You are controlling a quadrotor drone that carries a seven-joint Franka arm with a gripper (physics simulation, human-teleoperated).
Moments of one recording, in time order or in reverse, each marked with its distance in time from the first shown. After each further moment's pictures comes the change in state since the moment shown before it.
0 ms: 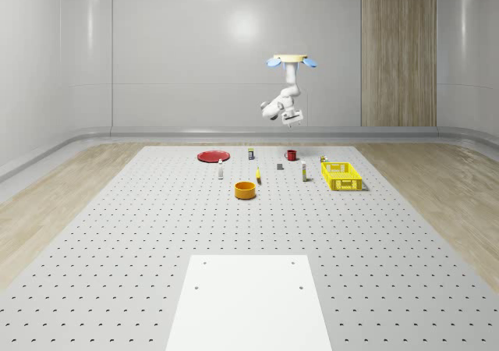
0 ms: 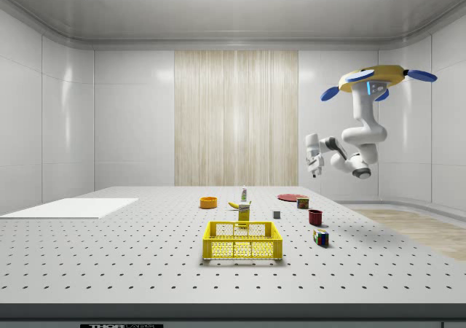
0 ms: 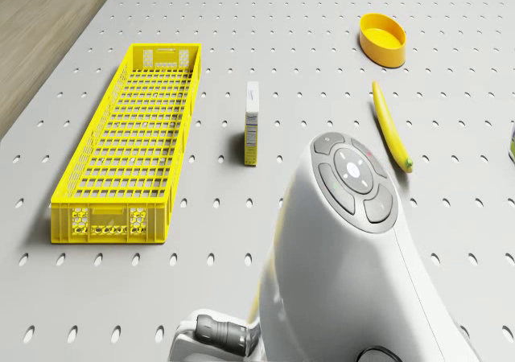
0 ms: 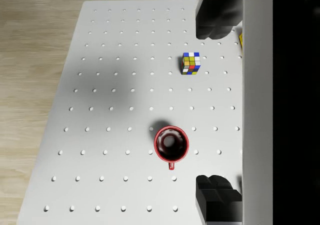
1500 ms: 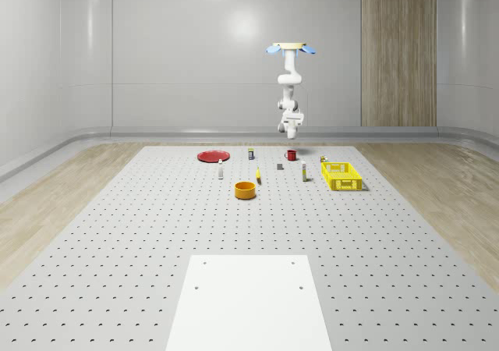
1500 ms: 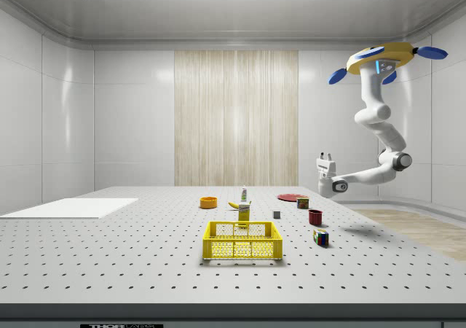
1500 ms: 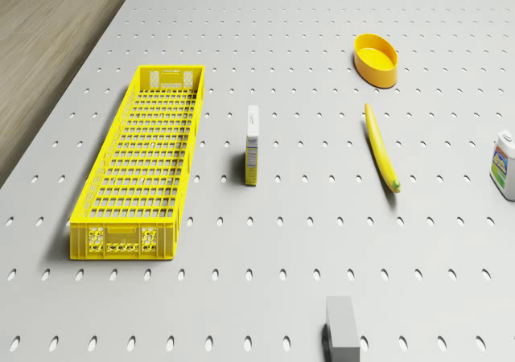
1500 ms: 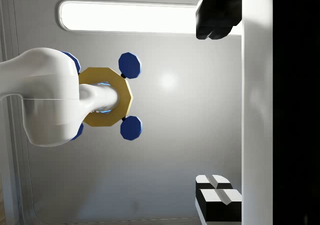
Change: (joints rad) arm 0.808 0.245 -1.106 0.814 1.851 0.169 -0.642
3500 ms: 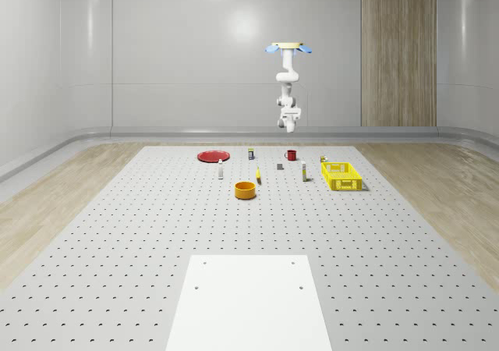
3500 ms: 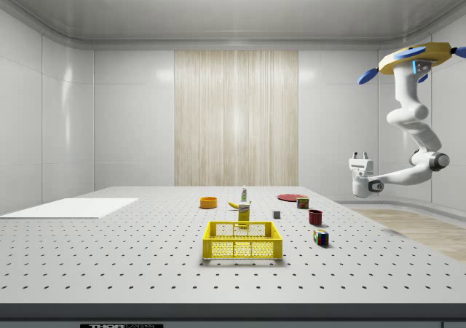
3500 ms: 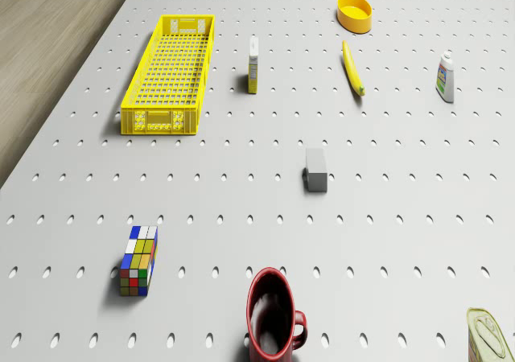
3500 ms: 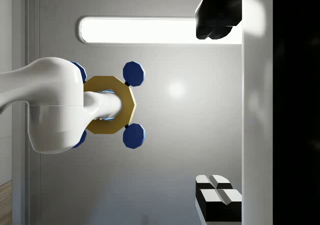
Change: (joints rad) arm 0.017 0.016 -0.047 0.010 0.063 -0.023 -0.007
